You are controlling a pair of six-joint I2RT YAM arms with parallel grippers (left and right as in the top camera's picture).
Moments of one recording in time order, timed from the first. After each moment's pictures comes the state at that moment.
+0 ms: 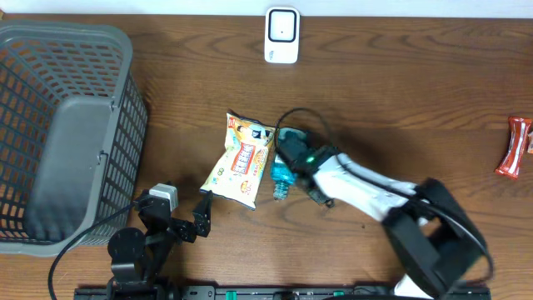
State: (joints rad) left arm 0.03 0.02 0.13 -0.44 0.39 -0.11; right arm 0.68 1.79 1.03 -0.77 0.33 -0.10
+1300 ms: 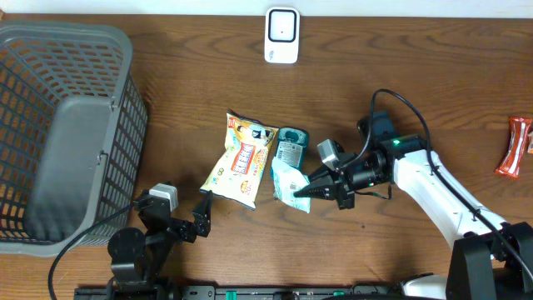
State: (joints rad) left arm 0.03 0.02 0.13 -0.44 0.39 -0.11; right arm 0.26 1.55 0.92 -0.87 -1.45 -1.19
